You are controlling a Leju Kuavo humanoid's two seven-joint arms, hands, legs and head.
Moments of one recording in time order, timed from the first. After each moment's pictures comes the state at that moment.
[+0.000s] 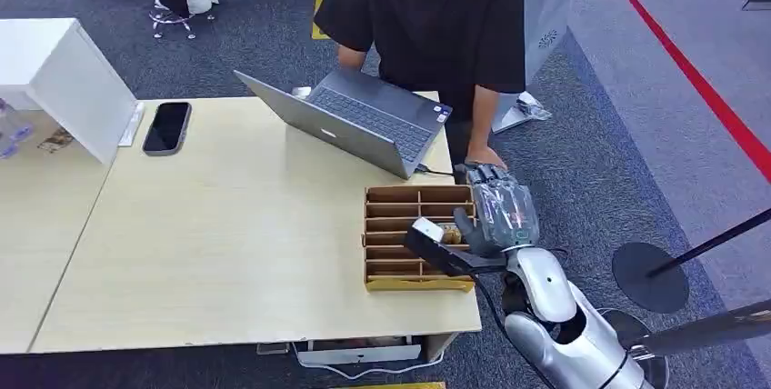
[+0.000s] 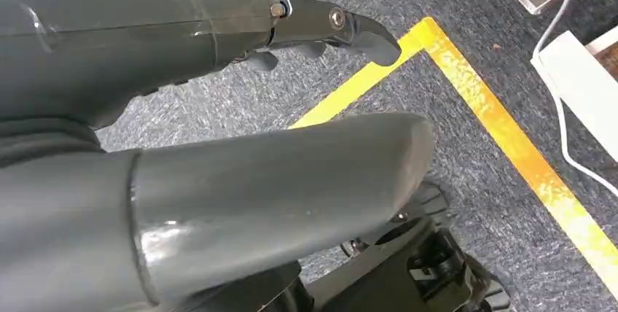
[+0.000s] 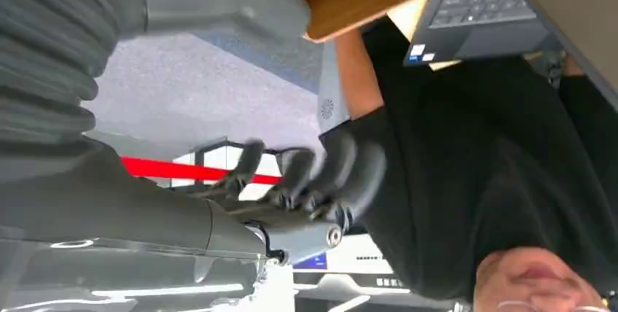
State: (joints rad) left arm -0.14 -0.03 -1.10 -0.25 0.58 0.41 -0.06; right arm -0.25 -0.35 0.62 -1.73 1.02 -0.20 0.52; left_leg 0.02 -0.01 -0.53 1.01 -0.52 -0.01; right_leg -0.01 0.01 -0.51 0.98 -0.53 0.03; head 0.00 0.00
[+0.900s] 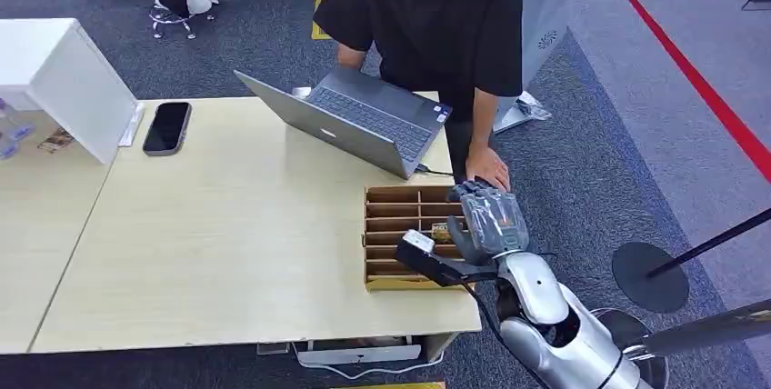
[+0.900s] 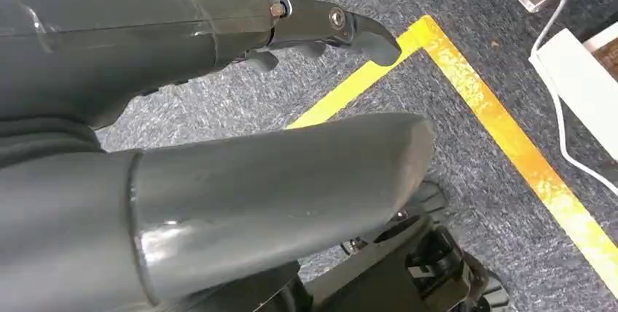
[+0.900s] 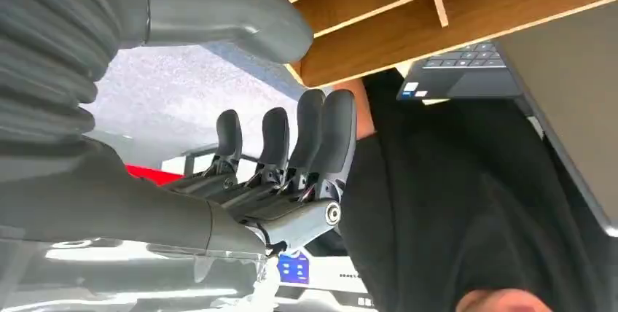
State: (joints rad) left arm -0.15 -0.03 -1.10 -0.25 0.58 0.40 -0.06; right arm -0.26 -0.36 0.68 -1.72 0.99 -0.16 0.53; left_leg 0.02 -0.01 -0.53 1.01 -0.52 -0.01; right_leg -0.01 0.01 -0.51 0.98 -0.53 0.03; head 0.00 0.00
